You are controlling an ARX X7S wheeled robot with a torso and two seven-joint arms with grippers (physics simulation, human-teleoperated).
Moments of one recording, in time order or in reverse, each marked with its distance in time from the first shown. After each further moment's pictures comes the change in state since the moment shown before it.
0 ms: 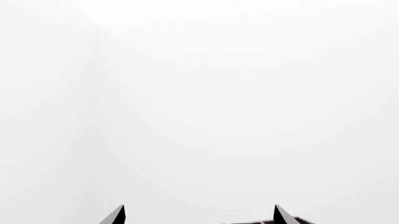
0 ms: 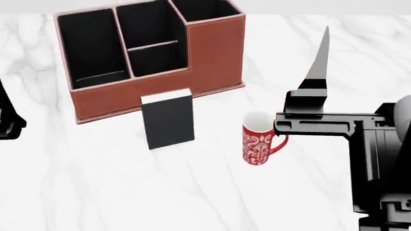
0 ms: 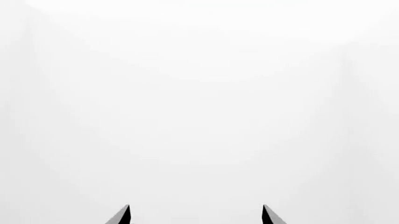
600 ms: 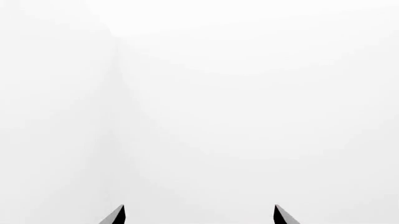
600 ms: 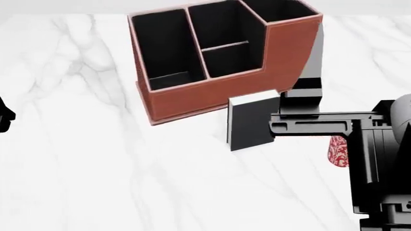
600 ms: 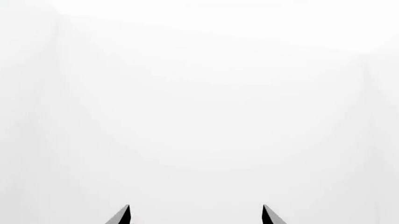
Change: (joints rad) left arm -0.024 -0.028 -0.004 0.020 -0.007 -0.013 -0.019; right arm 0.013 0.028 -0.013 -0.029 0.019 0.014 -0.001
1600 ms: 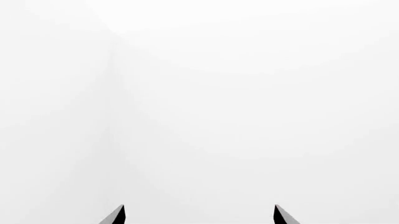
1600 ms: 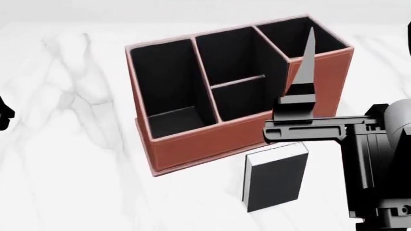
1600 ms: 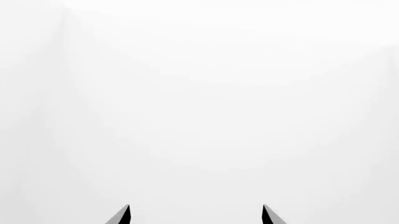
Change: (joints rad) left arm -0.008 -0.021 0.012 0.000 -0.020 0.002 -0.023; right arm -0.016 0.012 -0.005 -0.003 0.037 -0.014 0.001
